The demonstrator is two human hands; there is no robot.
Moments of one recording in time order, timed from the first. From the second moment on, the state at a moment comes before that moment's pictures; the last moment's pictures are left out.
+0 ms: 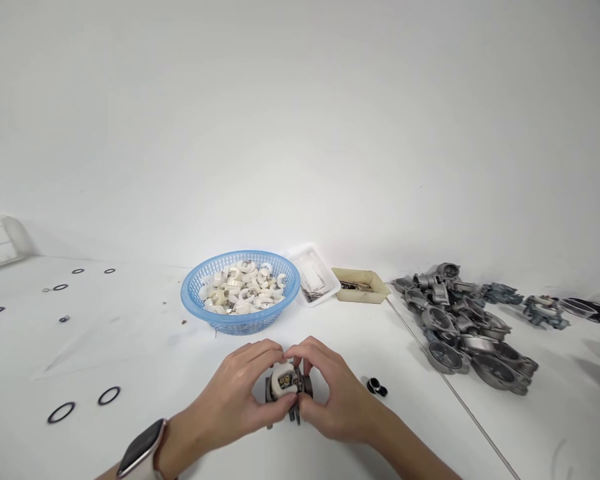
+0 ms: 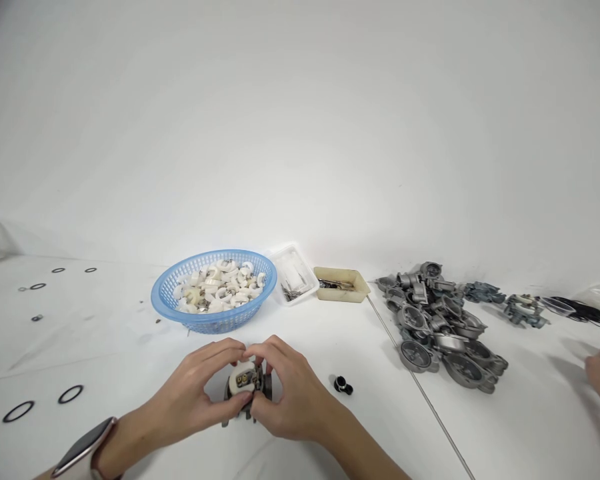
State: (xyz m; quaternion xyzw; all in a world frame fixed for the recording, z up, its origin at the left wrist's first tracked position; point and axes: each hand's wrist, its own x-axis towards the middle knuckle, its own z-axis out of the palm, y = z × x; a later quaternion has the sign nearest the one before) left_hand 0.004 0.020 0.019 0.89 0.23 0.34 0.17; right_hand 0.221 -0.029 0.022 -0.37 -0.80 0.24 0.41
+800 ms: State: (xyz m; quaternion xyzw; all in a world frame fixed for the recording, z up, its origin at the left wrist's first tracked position) left_hand 0.004 0.019 0.019 0.90 0.24 0.33 0.17; right_hand 0.222 -0.026 0.018 -0.36 -0.80 0.22 0.42
